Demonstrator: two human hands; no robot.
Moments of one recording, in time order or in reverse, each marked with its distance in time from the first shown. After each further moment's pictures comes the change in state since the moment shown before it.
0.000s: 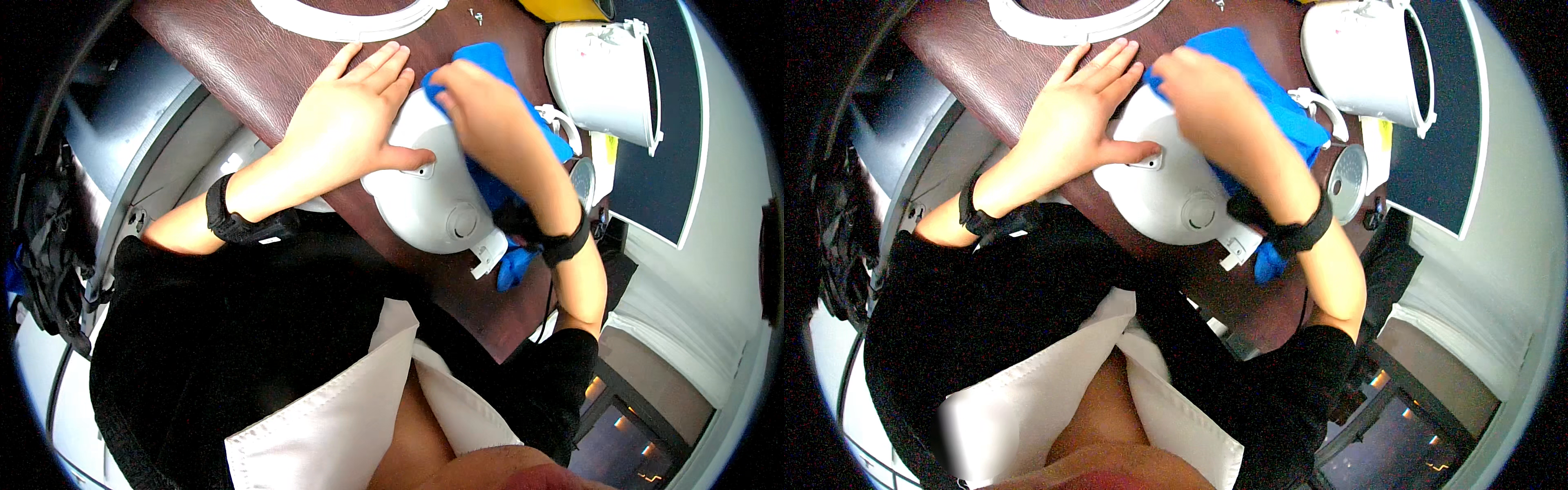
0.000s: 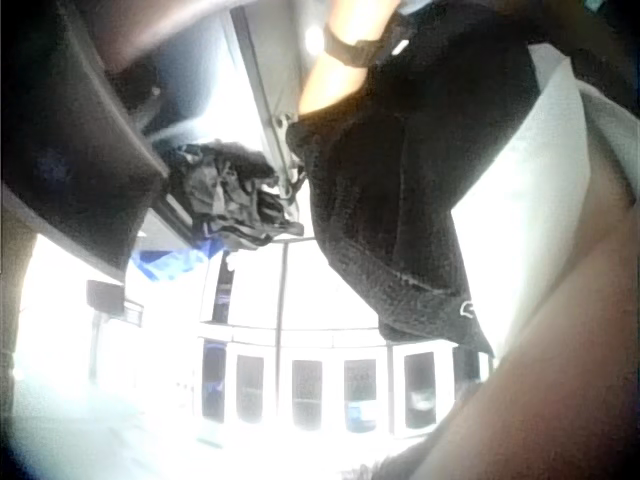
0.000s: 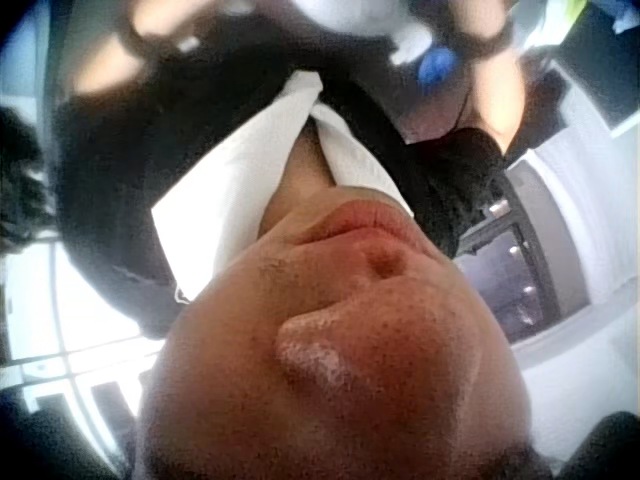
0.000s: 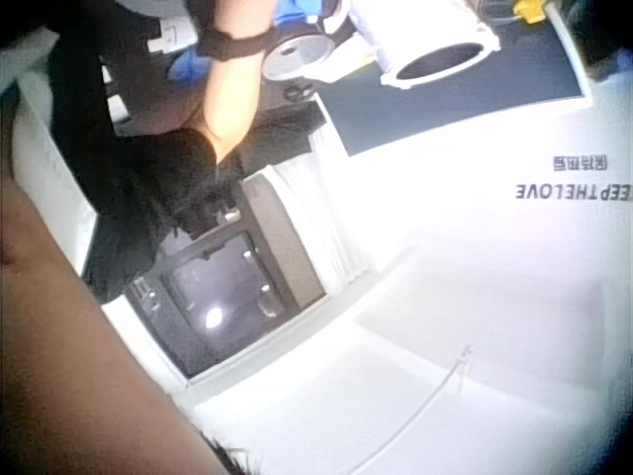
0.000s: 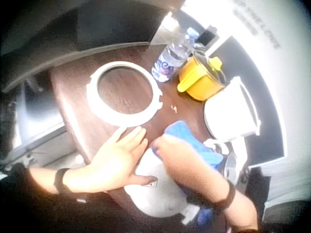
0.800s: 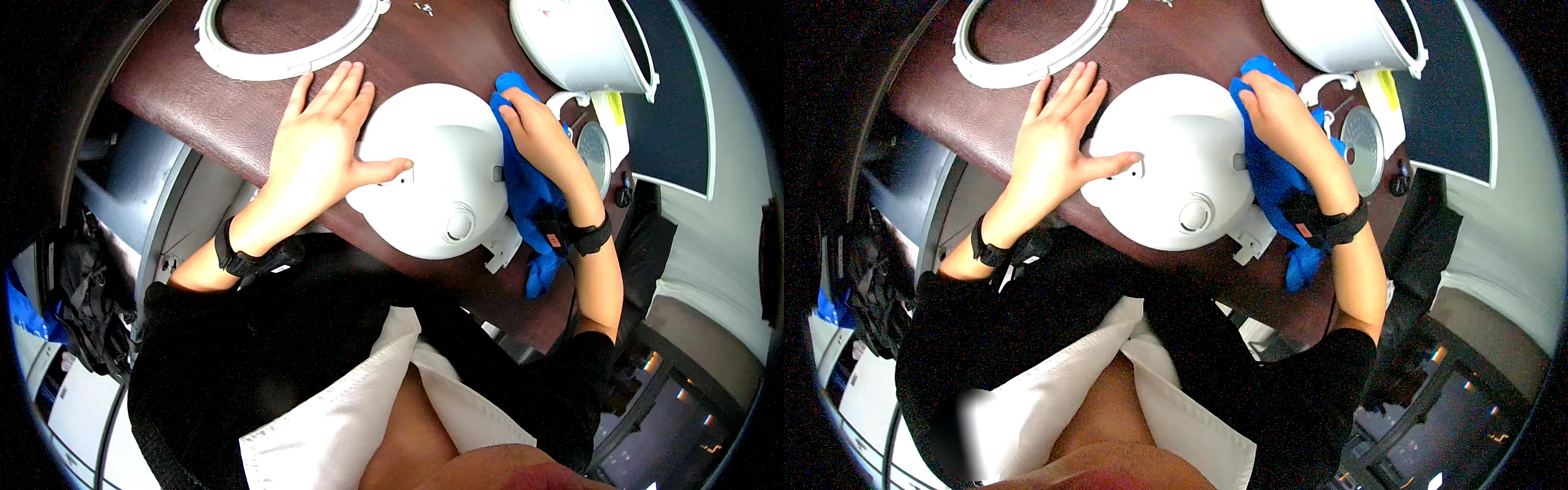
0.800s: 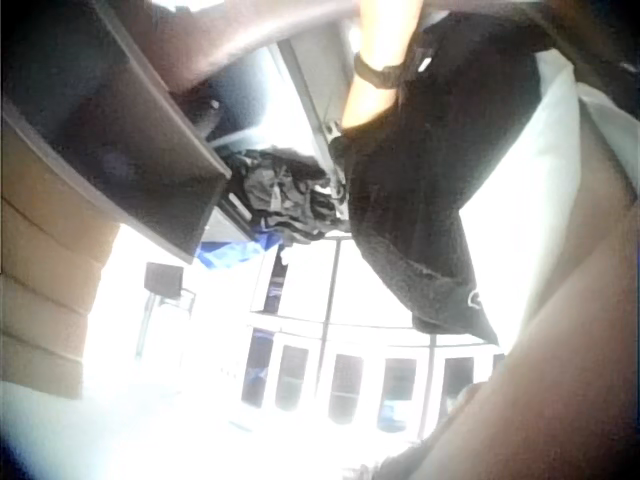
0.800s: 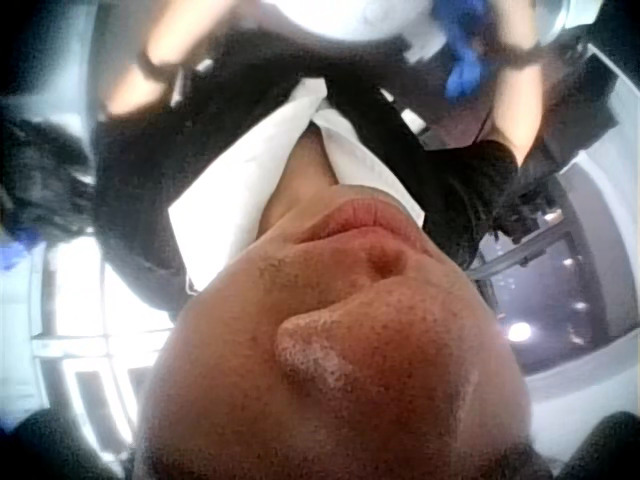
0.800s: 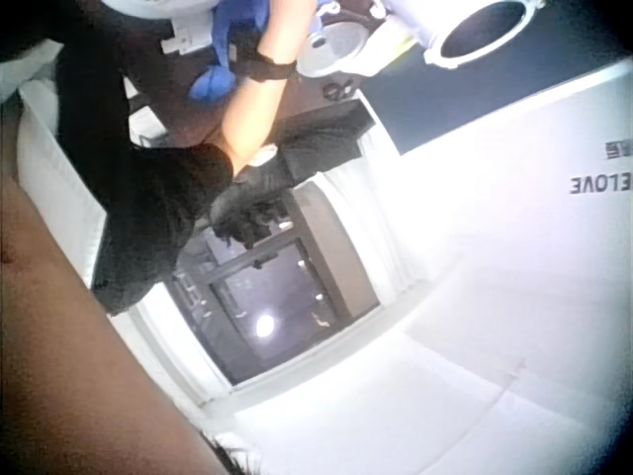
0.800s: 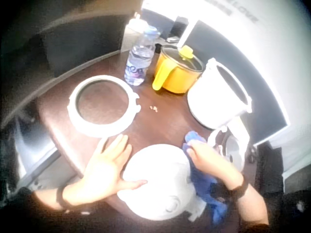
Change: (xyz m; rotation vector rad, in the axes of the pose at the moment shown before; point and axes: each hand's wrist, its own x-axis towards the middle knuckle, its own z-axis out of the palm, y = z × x) left_hand 0.006 0.007 -0.003 0.048 -0.019 0.044; right_hand -0.096 0.062 -0.005 0.138 0.024 0.506
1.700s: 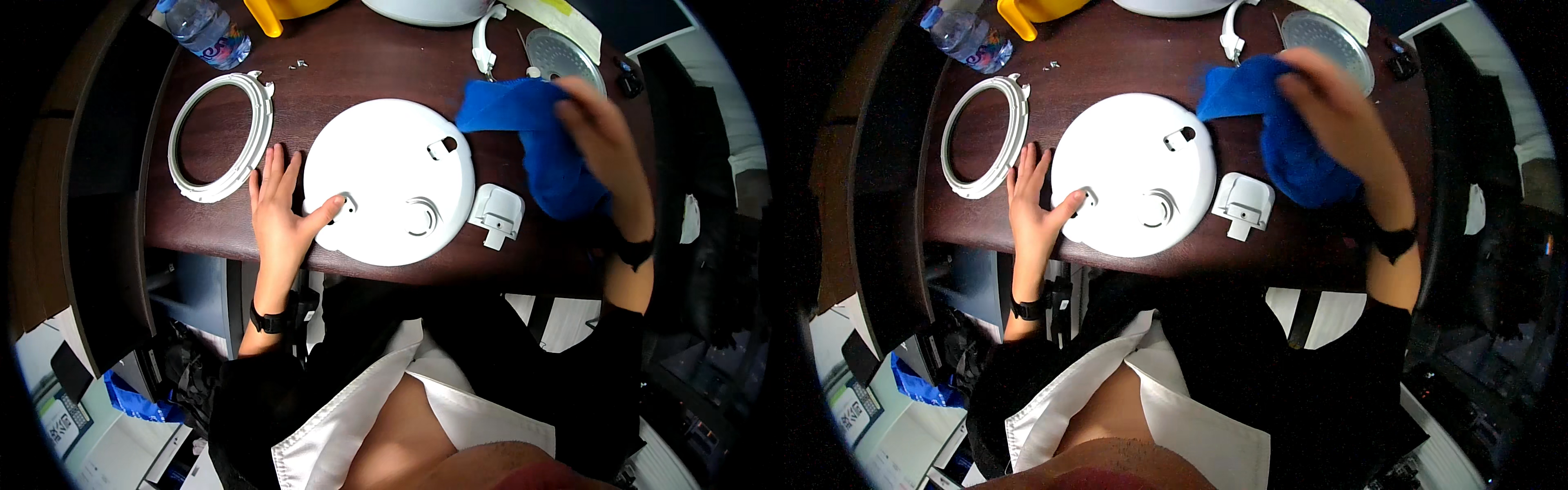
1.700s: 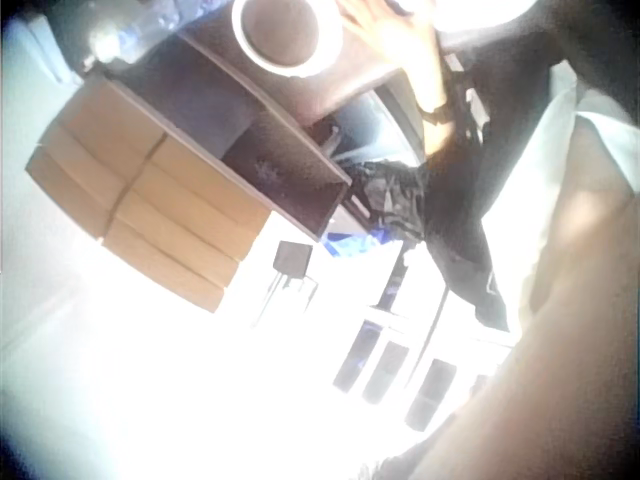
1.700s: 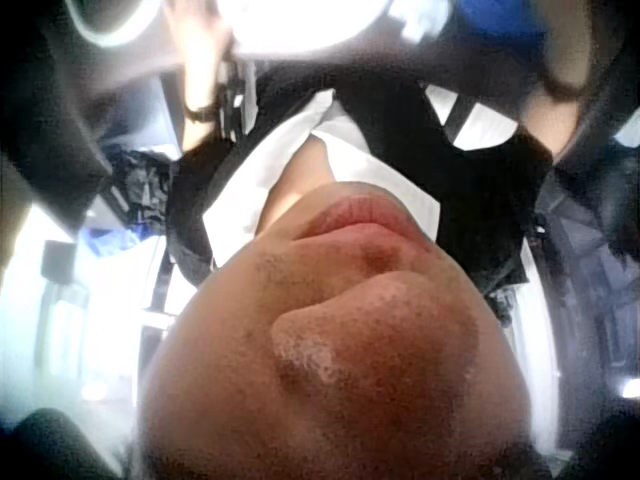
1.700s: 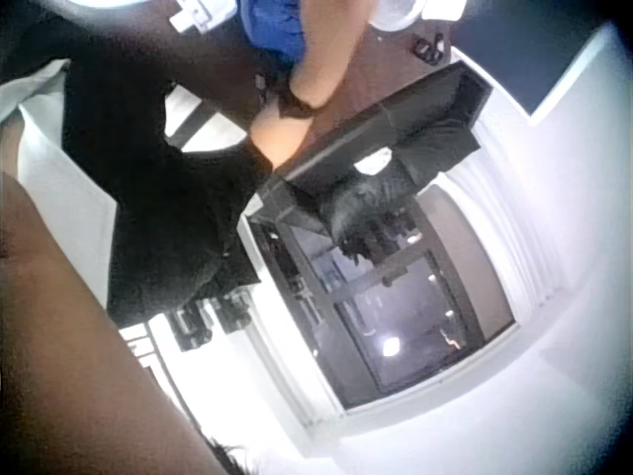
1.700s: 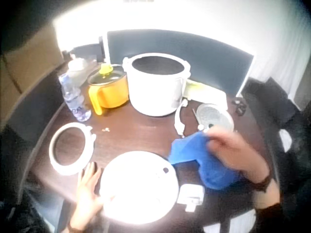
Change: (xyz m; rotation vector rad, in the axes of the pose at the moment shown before) left_hand 0.010 0.011 -0.002 -0.013 -0.141 0.010; right_hand -0.169 0.021 -0.050 0.320 0.451 0.303
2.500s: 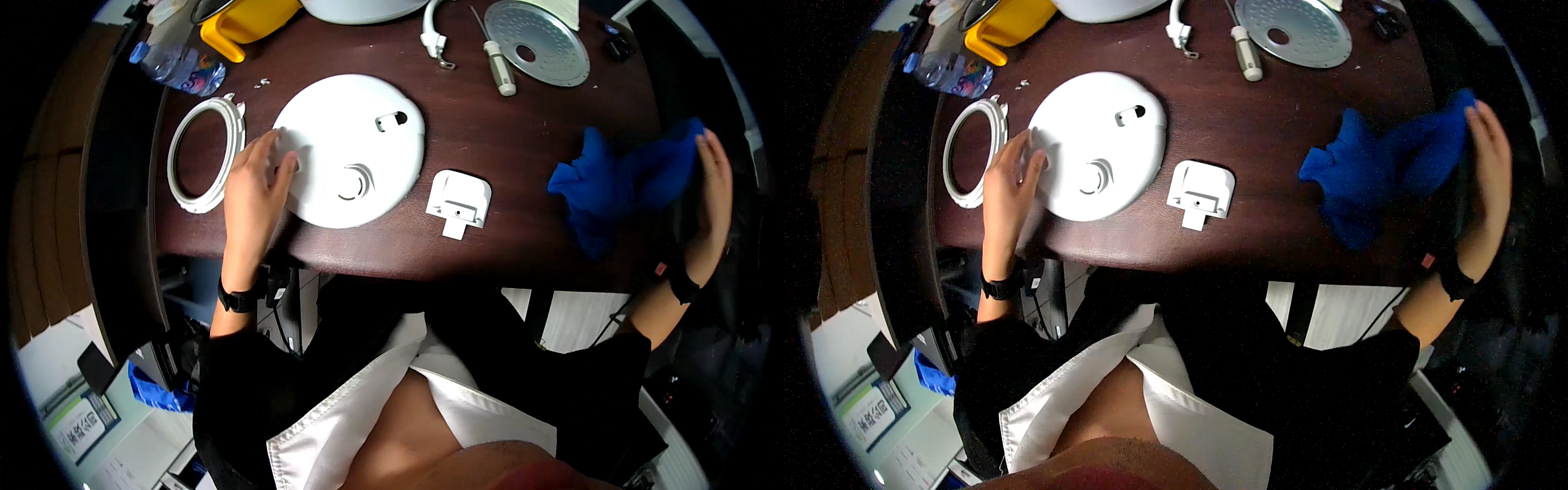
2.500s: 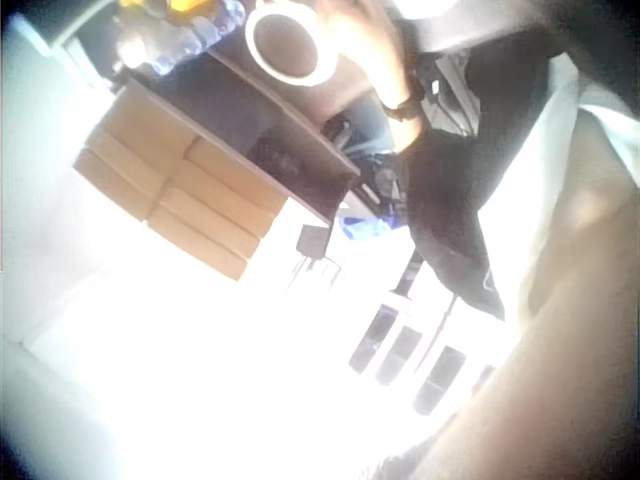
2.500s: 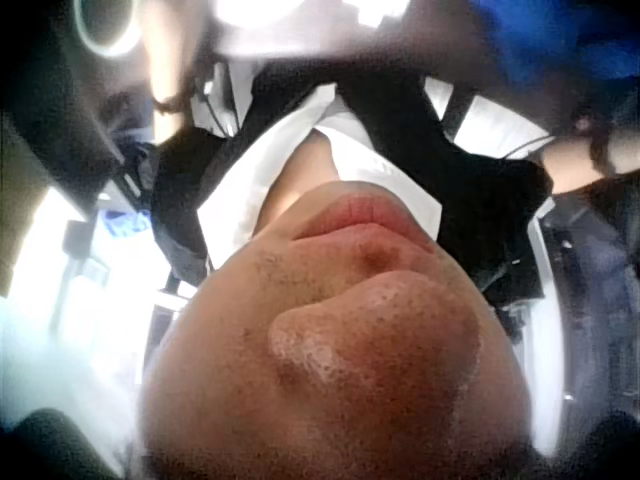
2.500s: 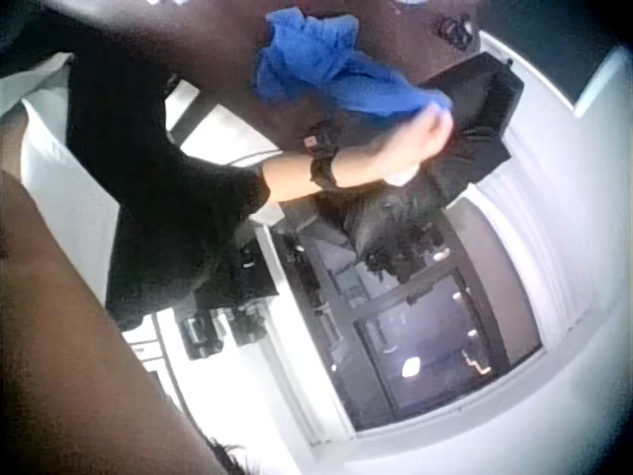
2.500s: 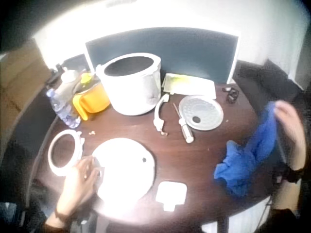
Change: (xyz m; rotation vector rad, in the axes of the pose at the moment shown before) left_hand 0.052 0.060 -0.016 0.007 -0.091 0.000; right_hand -0.144 0.160 -0.148 -0.016 0.635 0.584
